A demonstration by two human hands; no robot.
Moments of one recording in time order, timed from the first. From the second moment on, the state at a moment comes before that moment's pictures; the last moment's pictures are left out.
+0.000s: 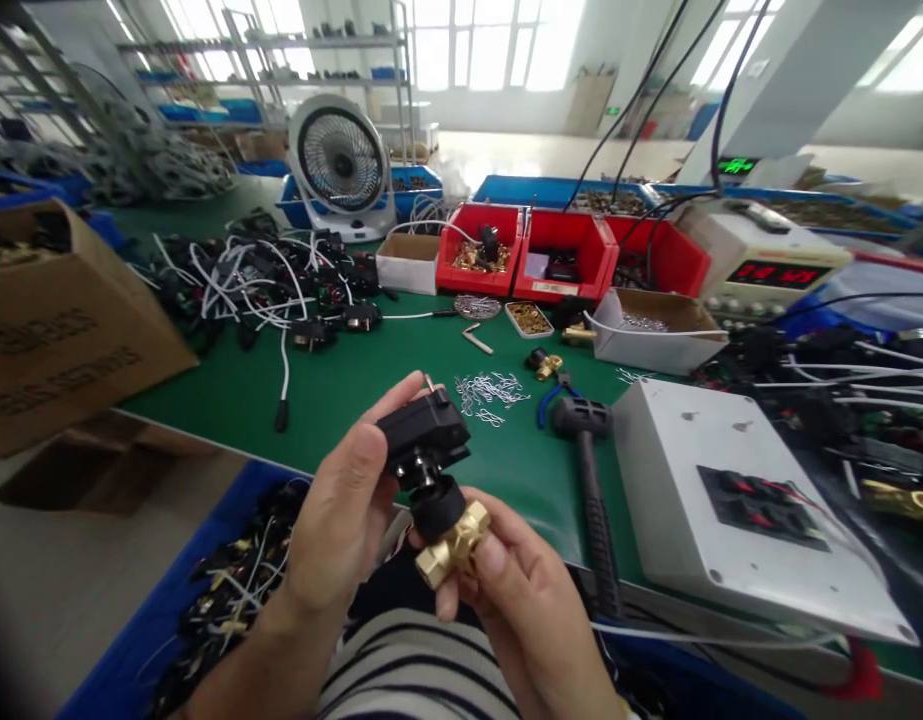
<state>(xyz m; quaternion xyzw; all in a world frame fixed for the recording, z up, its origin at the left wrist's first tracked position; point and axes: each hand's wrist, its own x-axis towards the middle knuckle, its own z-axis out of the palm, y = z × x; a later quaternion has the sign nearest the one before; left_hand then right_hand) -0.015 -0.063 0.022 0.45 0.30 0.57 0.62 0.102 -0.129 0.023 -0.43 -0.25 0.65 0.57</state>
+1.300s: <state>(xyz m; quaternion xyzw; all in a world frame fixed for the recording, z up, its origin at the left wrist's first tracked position) -0.003 -0.079 0.010 0.74 0.33 0.52 0.26 0.108 -0.078 0.031 -0.58 -0.39 0.26 0.66</state>
